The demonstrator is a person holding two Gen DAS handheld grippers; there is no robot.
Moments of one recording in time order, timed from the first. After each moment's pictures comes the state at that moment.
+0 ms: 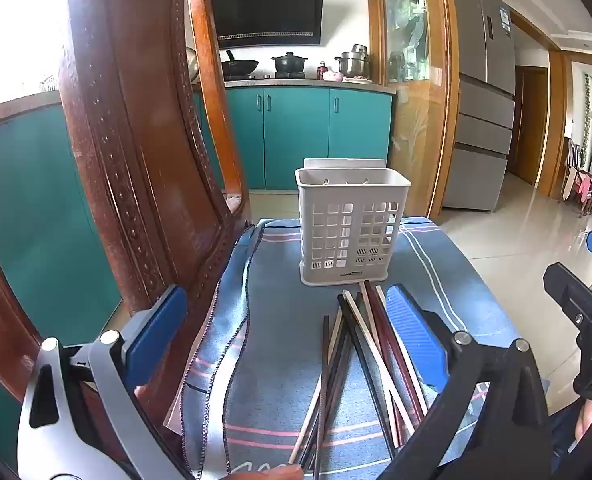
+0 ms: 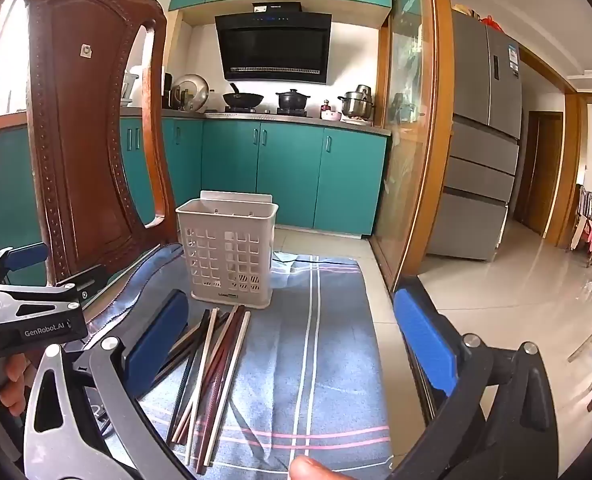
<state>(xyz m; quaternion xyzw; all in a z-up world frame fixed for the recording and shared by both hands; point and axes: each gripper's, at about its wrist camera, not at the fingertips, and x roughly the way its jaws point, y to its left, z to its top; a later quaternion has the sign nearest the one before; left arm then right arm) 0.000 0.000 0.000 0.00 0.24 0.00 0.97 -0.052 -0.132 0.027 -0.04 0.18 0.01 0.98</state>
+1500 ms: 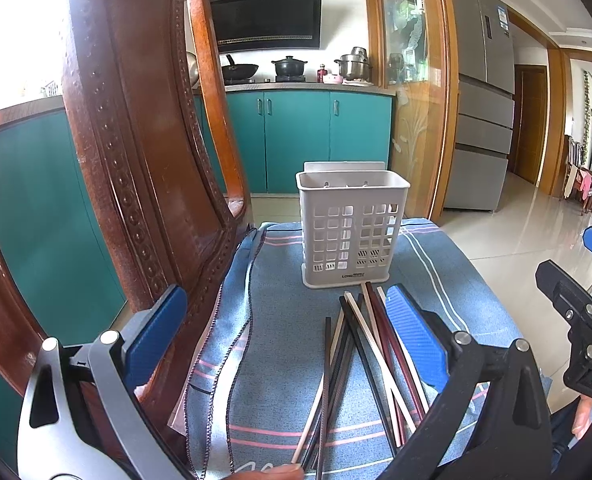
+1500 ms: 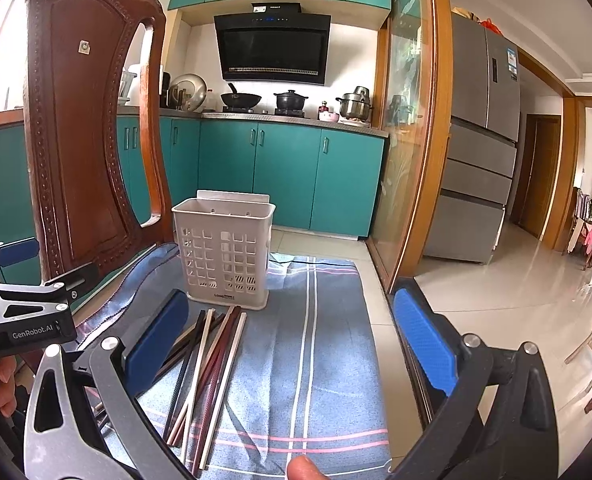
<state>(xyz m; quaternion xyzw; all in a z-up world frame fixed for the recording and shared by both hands) -0.001 0.000 0.003 0.01 0.23 0.01 0.97 -0.049 -0.131 0.027 -0.05 0.17 0.00 0.98</state>
